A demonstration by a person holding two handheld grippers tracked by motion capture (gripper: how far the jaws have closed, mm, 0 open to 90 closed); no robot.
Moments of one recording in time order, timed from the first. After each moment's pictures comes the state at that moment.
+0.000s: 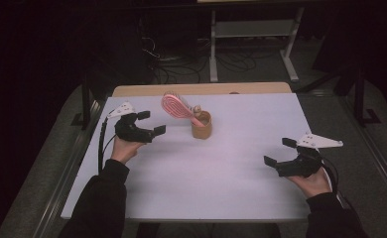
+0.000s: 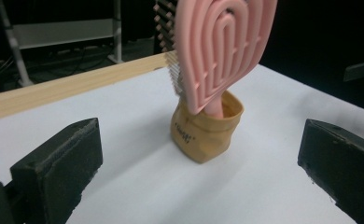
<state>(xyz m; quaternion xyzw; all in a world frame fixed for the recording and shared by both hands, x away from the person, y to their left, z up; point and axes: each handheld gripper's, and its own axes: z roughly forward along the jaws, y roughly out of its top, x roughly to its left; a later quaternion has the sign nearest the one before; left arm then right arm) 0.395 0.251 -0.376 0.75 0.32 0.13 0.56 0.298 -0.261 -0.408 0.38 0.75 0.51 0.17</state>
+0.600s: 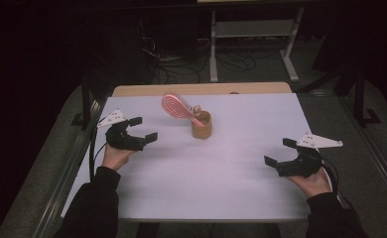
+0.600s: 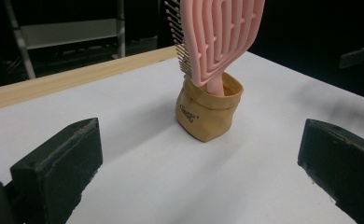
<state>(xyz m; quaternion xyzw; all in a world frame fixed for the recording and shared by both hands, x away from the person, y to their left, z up) 0.375 0.273 -0.382 0.75 0.32 0.14 0.56 0.299 -0.262 -0.411 0.38 0.75 0.51 0.17</state>
